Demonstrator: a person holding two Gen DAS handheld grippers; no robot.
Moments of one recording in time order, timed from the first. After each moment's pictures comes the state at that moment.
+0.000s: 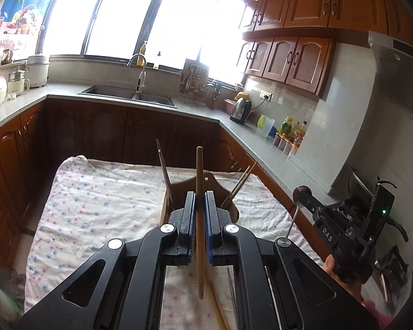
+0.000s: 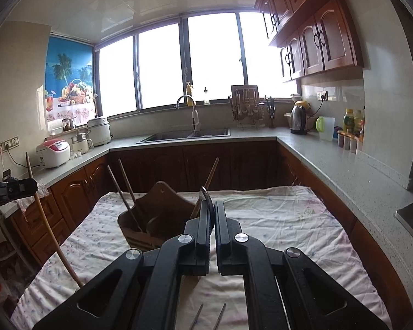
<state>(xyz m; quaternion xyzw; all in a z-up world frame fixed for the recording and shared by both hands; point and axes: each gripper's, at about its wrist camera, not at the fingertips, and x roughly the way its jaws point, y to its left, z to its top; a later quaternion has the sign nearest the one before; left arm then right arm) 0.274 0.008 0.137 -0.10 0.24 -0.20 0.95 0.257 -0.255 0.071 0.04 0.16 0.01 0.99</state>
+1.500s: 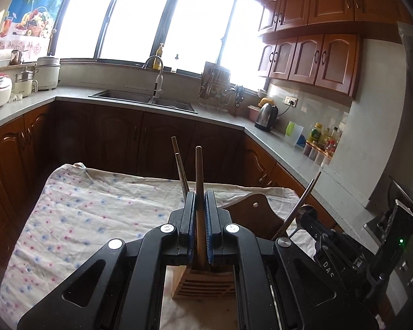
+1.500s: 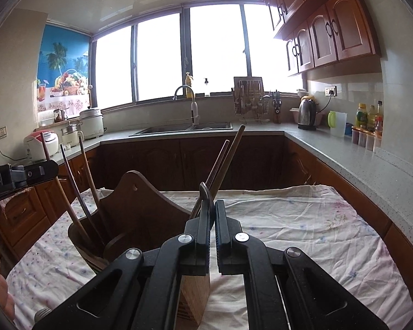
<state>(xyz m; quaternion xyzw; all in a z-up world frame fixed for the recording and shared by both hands) 0.388 -0.022 0.060 -0.09 0.22 -0.15 0.96 0.363 -0.235 0.005 0.03 0.18 0.02 0.98</state>
